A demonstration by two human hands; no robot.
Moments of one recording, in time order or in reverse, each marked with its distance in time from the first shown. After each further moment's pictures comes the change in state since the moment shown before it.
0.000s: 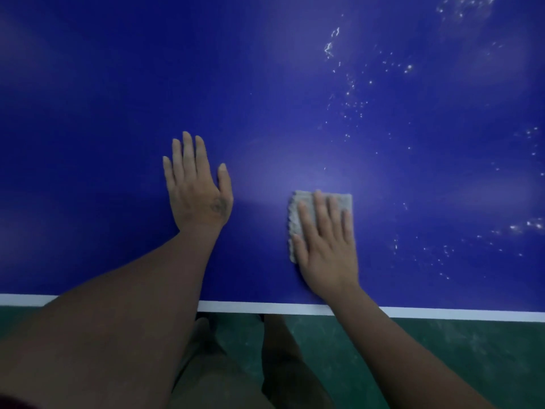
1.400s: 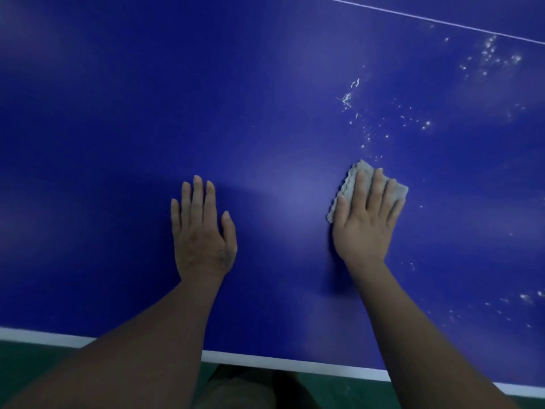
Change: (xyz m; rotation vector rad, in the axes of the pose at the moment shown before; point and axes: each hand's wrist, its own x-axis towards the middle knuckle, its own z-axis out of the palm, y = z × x) left_hand 0.005 -0.004 0.005 -0.014 -0.050 -0.027; right_hand 0.145 0.053 -0.029 0.061 0.112 0.369
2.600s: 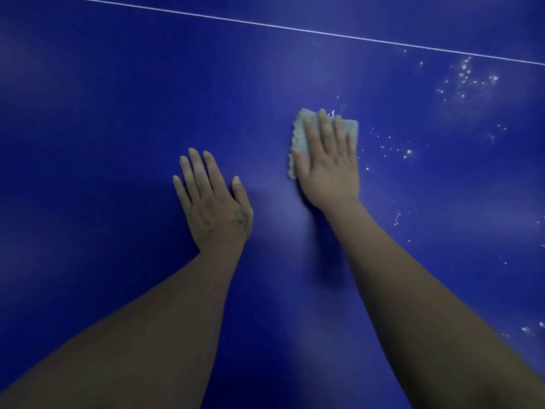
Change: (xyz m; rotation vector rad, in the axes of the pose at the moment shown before) left_hand 0.129 0.099 0.023 0.079 0.072 -0.102; right_hand 0.169 -0.055 -0.009 0.047 0.086 -0.294
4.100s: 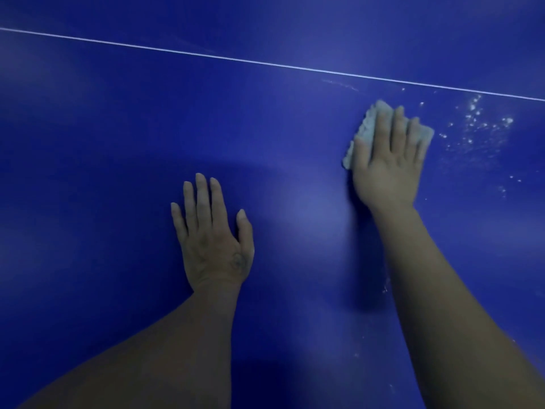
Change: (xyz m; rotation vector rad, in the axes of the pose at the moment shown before) left_hand 0.030 0.063 0.010 -0.030 -0.039 0.046; right_hand 0.102 0.115 -0.025 0.011 0.005 0.285
